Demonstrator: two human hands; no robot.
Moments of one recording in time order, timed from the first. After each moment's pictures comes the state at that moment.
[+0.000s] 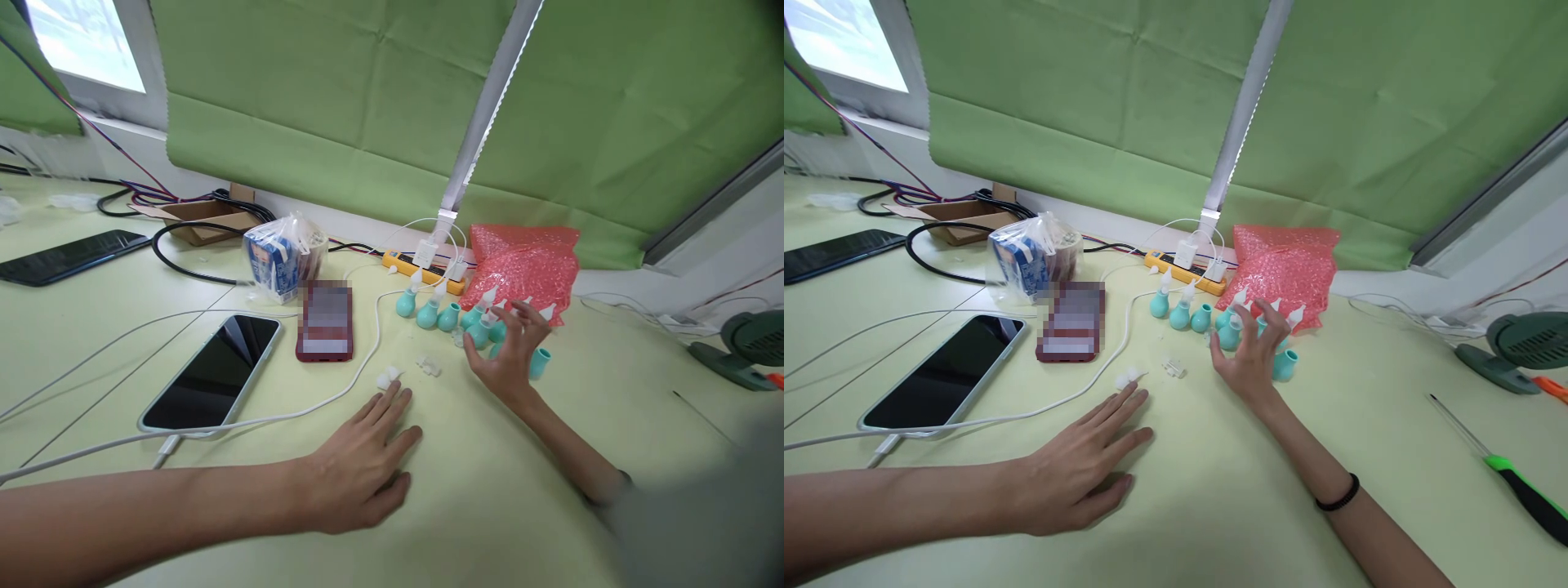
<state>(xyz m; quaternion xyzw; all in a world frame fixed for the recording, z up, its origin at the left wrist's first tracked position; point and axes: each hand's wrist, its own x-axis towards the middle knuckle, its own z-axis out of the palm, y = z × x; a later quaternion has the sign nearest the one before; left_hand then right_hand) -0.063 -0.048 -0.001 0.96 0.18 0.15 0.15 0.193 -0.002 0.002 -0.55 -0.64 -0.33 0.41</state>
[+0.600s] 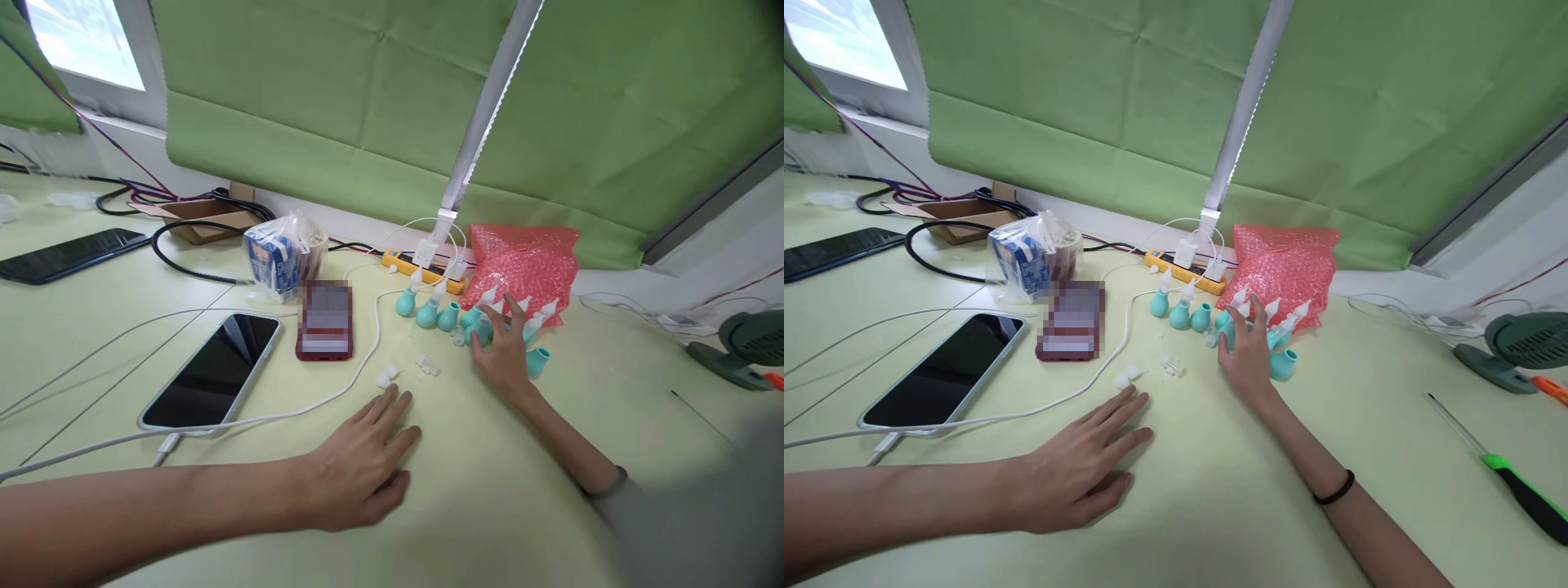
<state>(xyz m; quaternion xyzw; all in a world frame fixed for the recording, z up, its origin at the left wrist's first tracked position) -0.063 -0.048 -0.003 0.97 0.17 0.15 0.13 0.209 0.008 -0.006 -0.59 -0.68 -0.27 0.35</state>
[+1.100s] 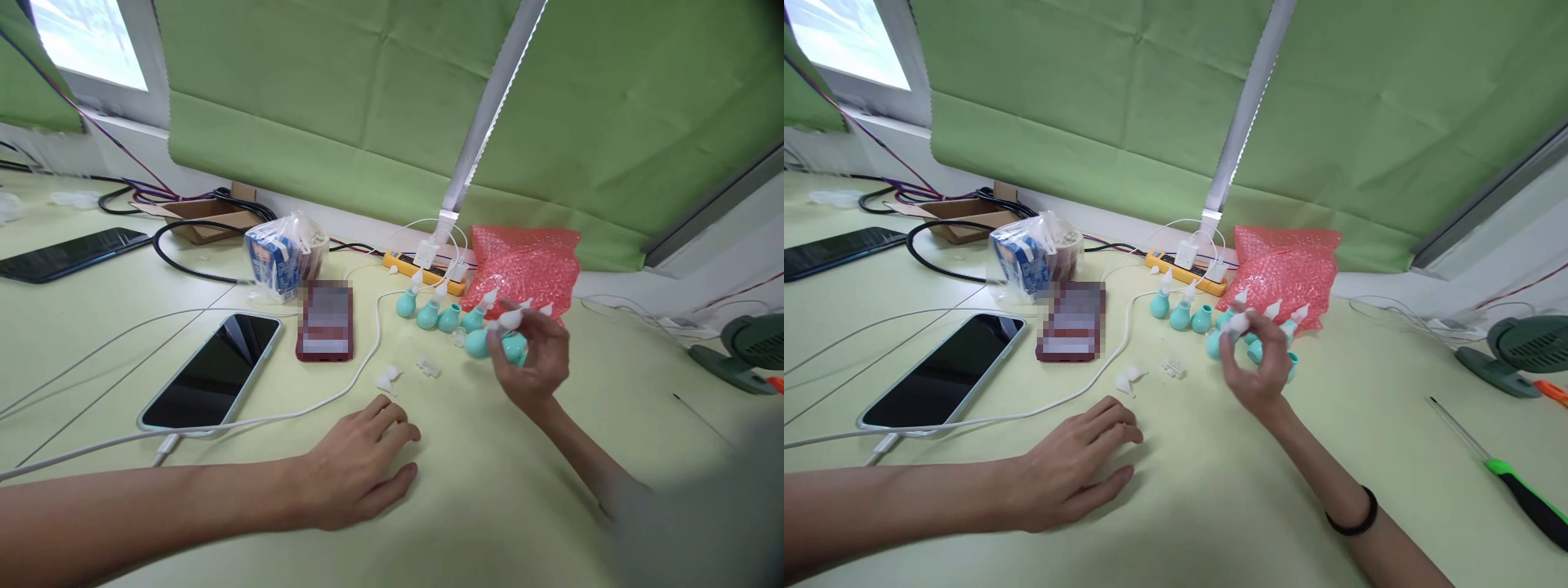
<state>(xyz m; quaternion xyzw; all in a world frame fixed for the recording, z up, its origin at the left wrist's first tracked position) -0.066 -0.048 0.007 0.94 0.18 0.21 0.19 0.181 -0.020 0.021 -0.43 -0.68 -0.19 0.57</state>
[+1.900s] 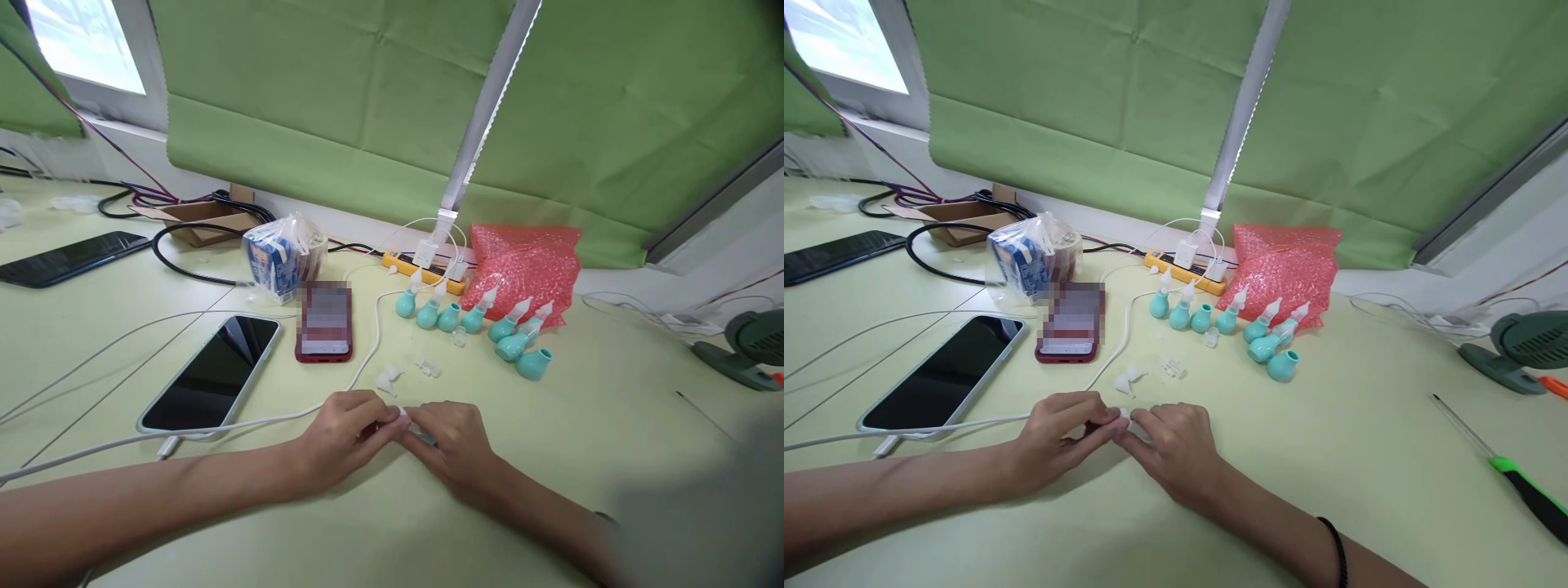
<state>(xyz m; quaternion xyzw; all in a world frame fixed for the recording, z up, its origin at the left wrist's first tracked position) -0.061 -0.031 -0.006 0.85 0.23 0.43 0.19 0.105 -0.073 -0.003 -0.50 -0.84 -0.04 0.23</state>
